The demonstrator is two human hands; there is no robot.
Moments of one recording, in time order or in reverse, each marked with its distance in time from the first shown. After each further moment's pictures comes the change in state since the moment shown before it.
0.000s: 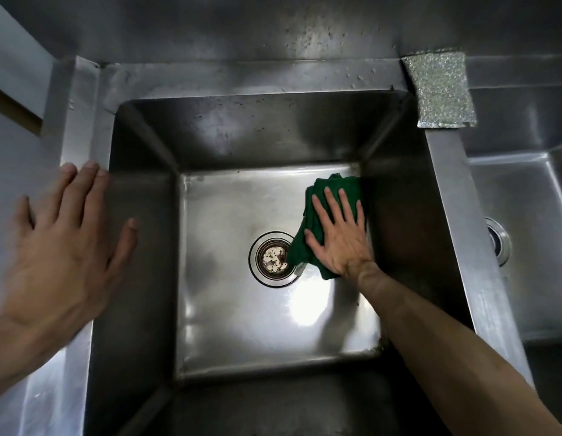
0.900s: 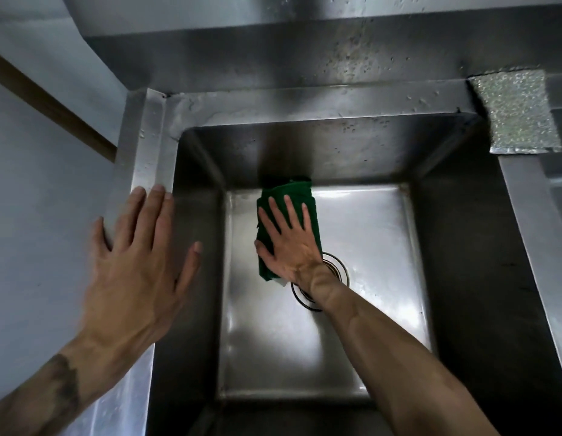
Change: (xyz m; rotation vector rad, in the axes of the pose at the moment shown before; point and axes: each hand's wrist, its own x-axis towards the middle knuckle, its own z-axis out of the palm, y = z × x) left_hand -0.002 0.030 -0.027 0.228 -0.061 -0.030; right_hand 0.066 -0.167 0.007 0.092 -0.053 -0.283
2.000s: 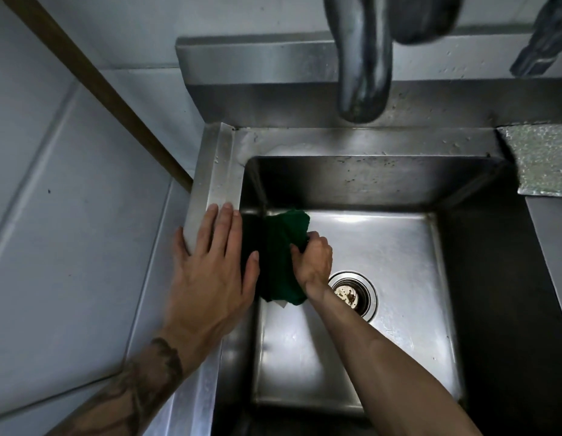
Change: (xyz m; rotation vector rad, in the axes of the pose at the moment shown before) left_hand -0.002 0.002 -0.021 -0.071 -0.145 -0.022; right_hand 0.011 -0.064 -0.044 0.678 0.075 0.670
